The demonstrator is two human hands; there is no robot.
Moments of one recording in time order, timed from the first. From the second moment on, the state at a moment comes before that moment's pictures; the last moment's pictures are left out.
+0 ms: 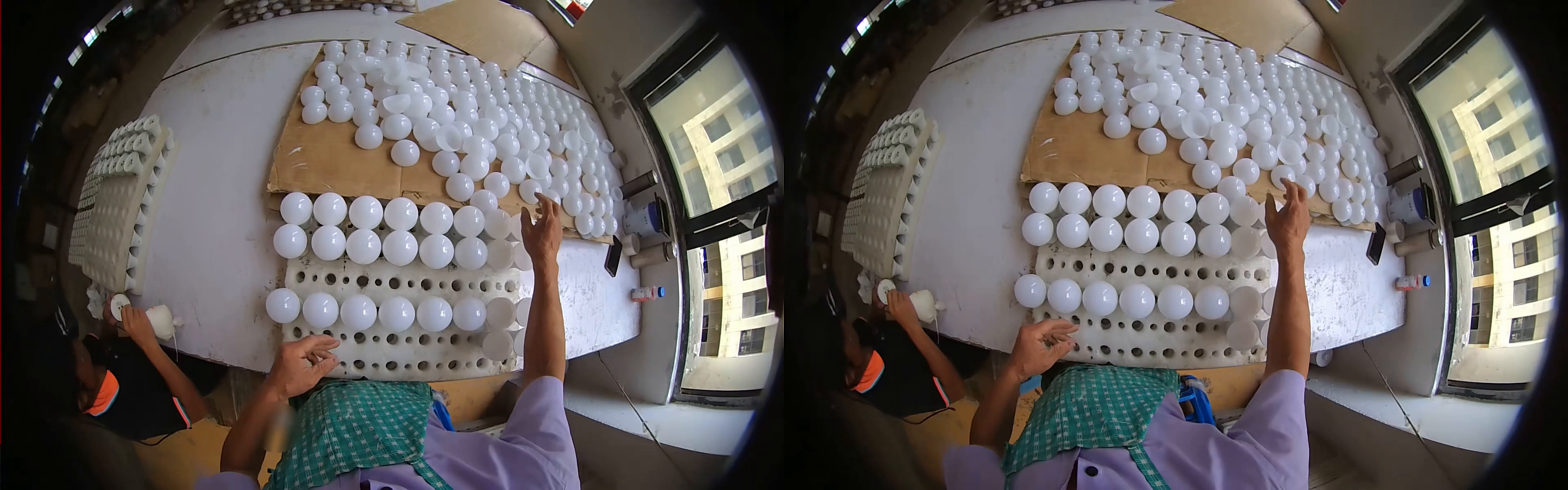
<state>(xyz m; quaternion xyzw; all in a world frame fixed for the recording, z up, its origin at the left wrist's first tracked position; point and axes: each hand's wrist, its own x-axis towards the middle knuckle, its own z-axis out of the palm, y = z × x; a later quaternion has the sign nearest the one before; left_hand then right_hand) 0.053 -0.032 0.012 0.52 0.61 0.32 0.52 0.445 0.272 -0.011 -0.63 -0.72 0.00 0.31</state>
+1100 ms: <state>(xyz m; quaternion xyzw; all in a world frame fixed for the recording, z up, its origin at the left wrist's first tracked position) -0.028 -0.062 -0.057 0.35 0.71 0.49 0.35 0.356 0.046 0.040 -0.40 -0.81 0.37 0.20</state>
